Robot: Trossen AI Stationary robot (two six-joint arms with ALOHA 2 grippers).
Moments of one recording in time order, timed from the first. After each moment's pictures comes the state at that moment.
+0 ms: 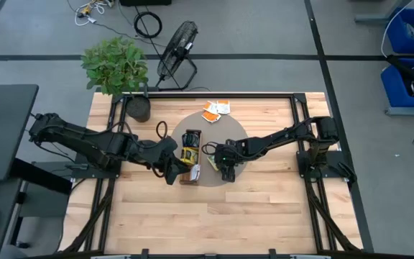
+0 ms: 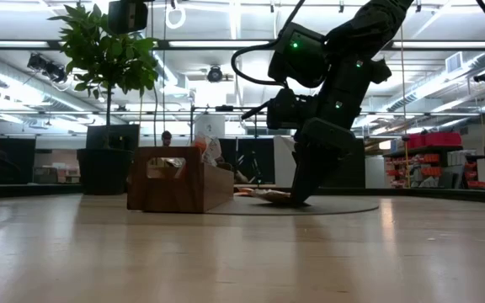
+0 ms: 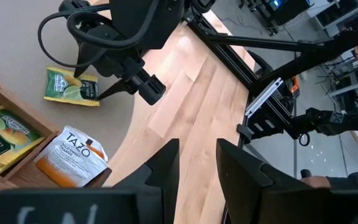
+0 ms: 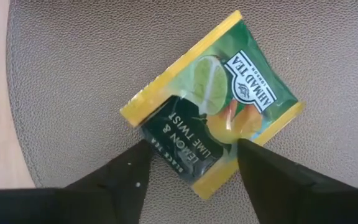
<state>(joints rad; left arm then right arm) -0.26 1.21 1.04 -0.35 -0.16 -0.91 0.03 1.86 1.02 -0.31 0.04 0.13</state>
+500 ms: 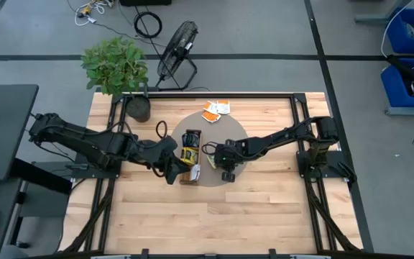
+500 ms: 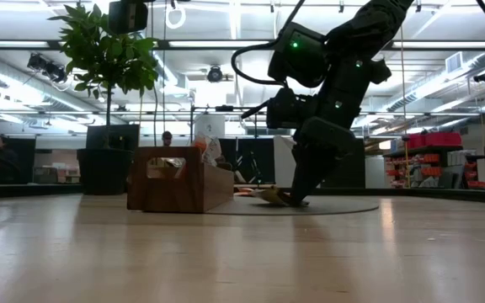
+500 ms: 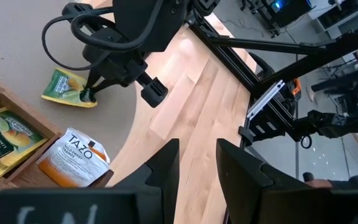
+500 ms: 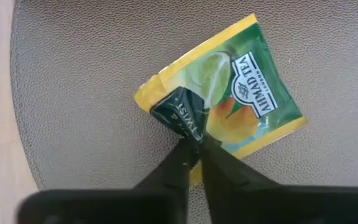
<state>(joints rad) -0.26 1.21 1.04 -0.35 -0.17 -0.91 0.03 1.86 1.02 -0.31 0.03 0.13</state>
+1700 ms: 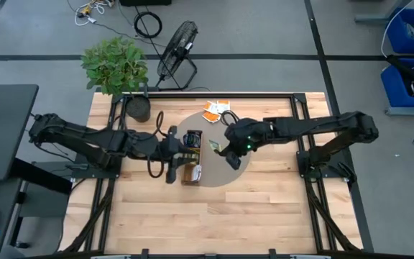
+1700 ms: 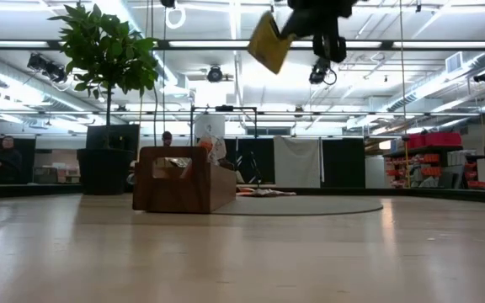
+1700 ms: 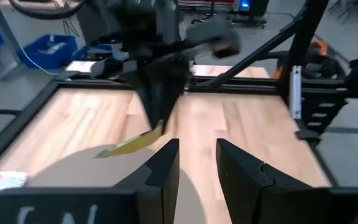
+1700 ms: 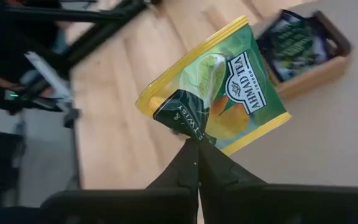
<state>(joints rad) -0.22 1.21 1.04 -0.13 -0.25 -0.11 0.02 1.43 1.22 -0.52 -0.10 0.59</state>
